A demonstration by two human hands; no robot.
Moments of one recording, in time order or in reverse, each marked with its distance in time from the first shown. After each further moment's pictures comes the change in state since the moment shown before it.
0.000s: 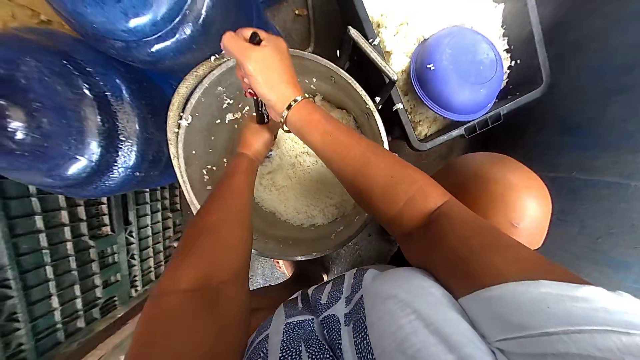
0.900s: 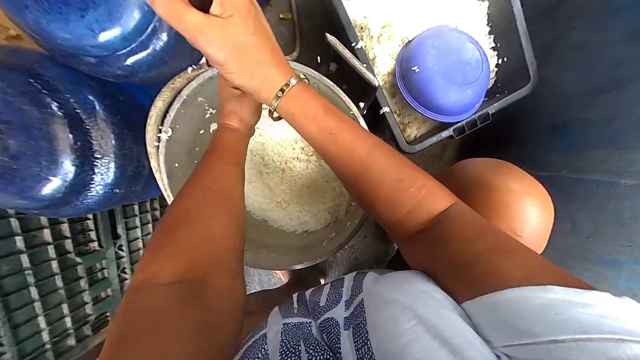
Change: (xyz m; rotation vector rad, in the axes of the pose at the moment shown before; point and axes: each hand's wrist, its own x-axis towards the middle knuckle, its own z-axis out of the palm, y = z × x) left_hand 0.027 0.065 0.013 -0.173 0.142 0.398; right_hand 0.001 -0.046 -0.016 -0.307 -0.081 -0.426
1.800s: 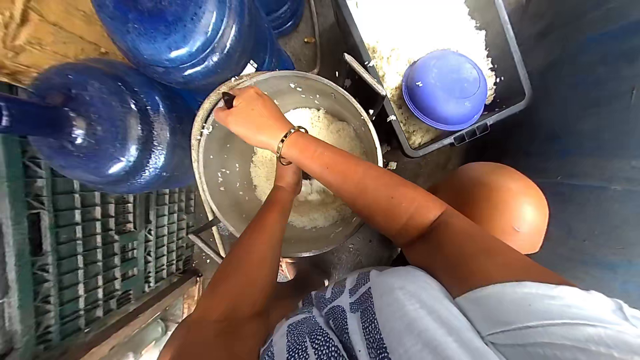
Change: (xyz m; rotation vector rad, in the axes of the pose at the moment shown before) left_hand -0.134 -0.006 0.024 -0.413 0.057 -0.396; right_hand -0.053 -0.039 0.031 -0.359 -0.425 0.406
